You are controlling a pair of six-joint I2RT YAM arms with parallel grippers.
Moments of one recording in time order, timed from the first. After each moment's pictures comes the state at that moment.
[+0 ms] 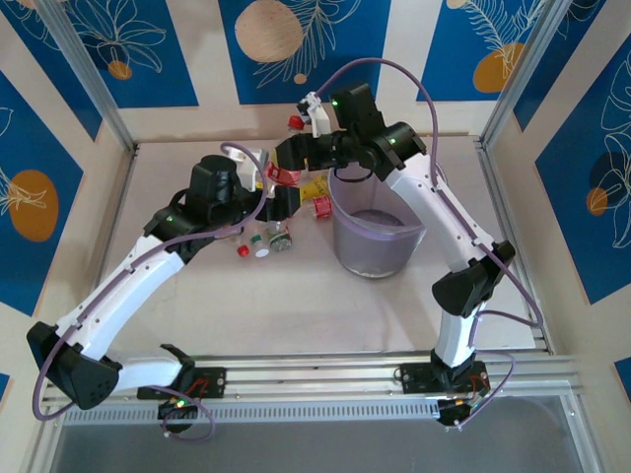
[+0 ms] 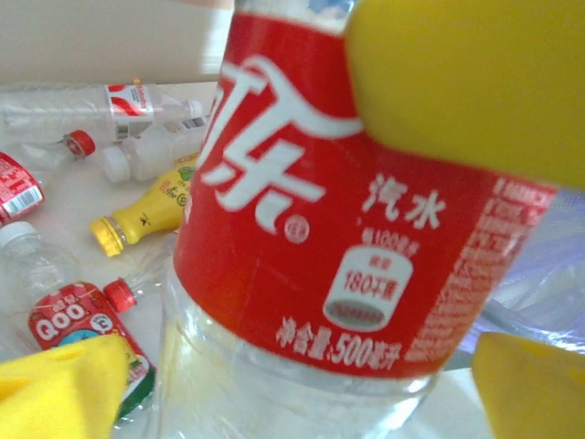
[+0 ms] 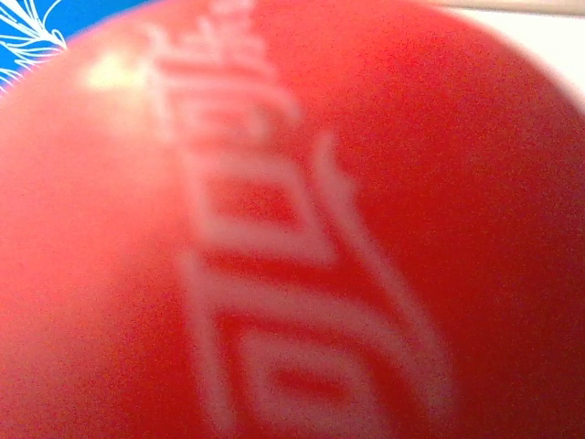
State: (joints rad) left arm -0.60 1.23 1.29 -0.49 0.15 -0.37; right arm 0.61 1.84 2.18 -0.93 -0.51 0.39
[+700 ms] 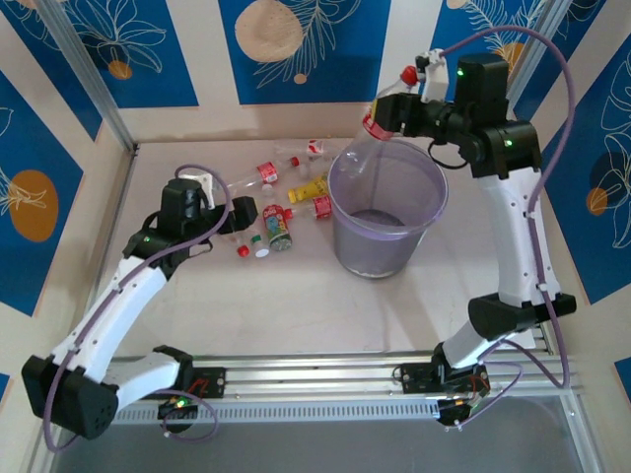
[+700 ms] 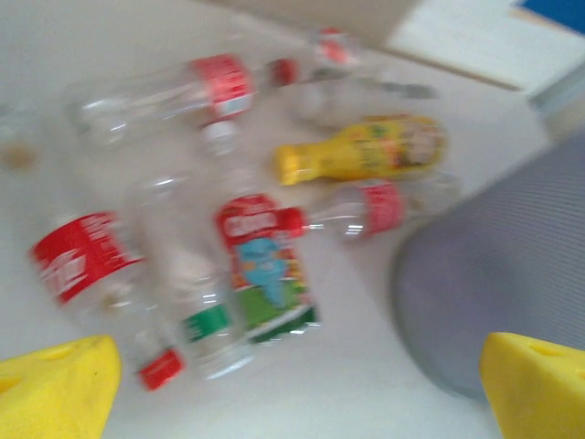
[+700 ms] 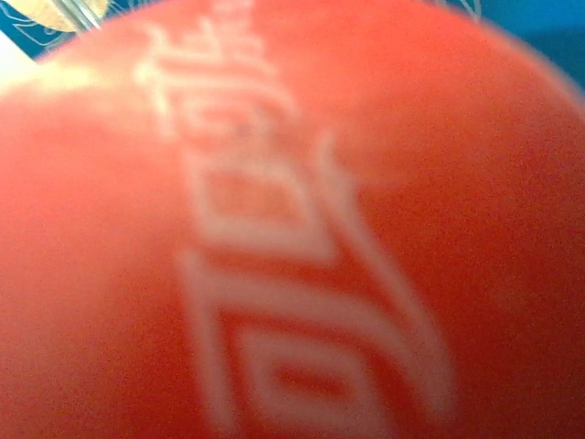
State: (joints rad) left arm -0.33 1.10 1.01 -0.53 0.07 -0.48; right arm 0.23 1.57 2.18 -1.04 -0.42 0.28
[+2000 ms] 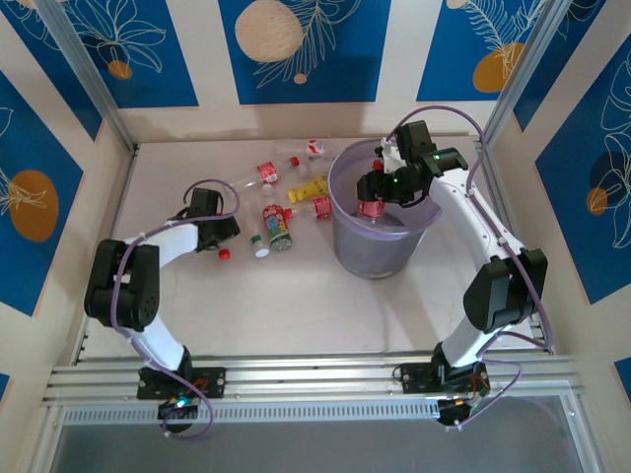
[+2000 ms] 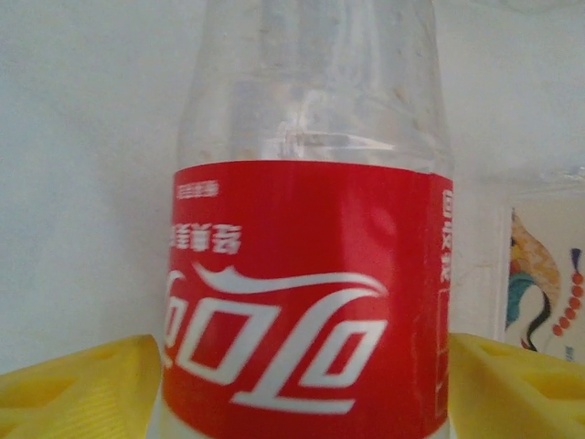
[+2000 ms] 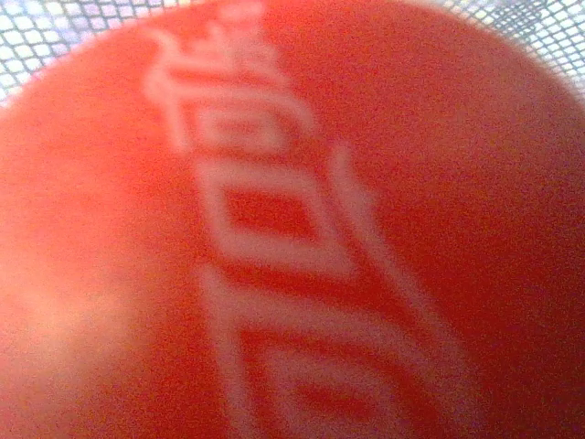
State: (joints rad) left arm -0.16 1.69 0.93 -0.25 -0.10 -0.58; right arm 0.27 1.64 1.59 -0.99 -0.31 0.21
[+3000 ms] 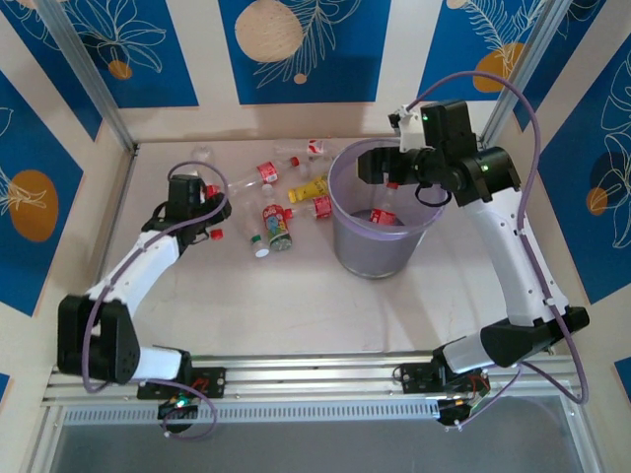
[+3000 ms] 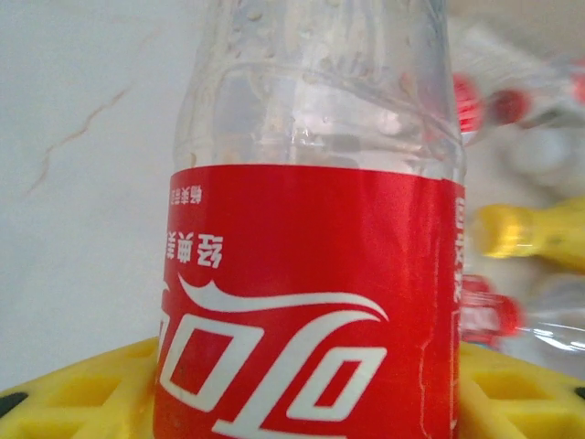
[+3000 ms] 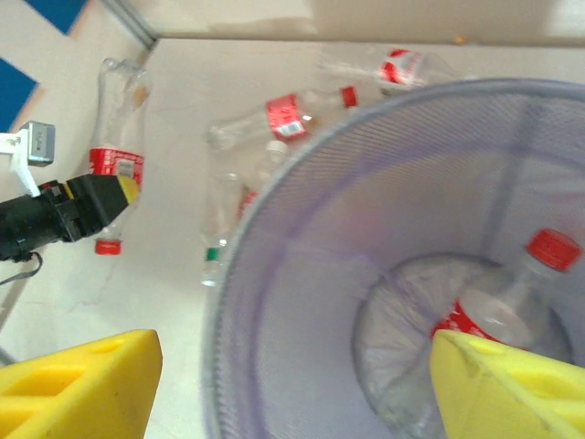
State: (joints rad) left arm -0.19 1.33 0.95 -0.31 -0.02 -0.48; right arm 0.38 1.43 1.86 -1.11 -0.27 0.24
